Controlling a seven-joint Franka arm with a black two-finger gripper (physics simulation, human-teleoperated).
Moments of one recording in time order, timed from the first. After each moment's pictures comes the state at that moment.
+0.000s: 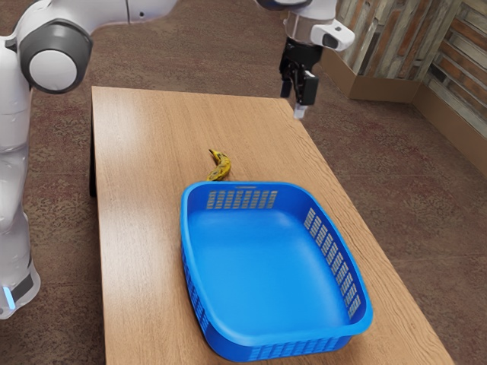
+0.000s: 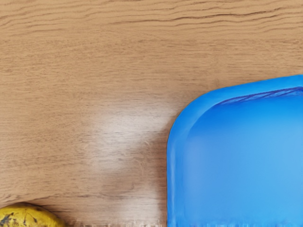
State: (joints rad) arm -0.04 0.11 0.06 -1.26 -0.04 1.45 0.03
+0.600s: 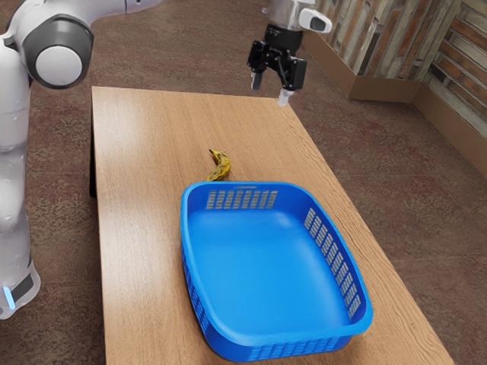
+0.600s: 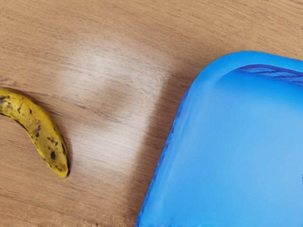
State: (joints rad) arm 0.05 0.10 0.09 -1.24 -0.18 1.27 -0.29
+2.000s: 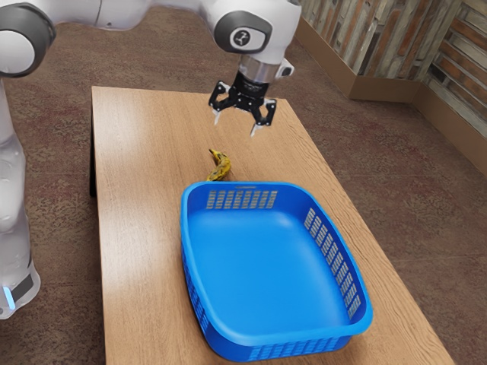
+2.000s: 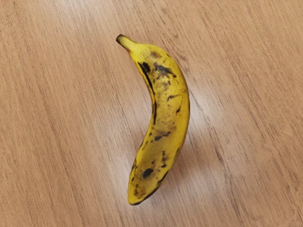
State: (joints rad) arm 0.04 -0.10 0.07 -1.80 0.12 1.63 -1.12
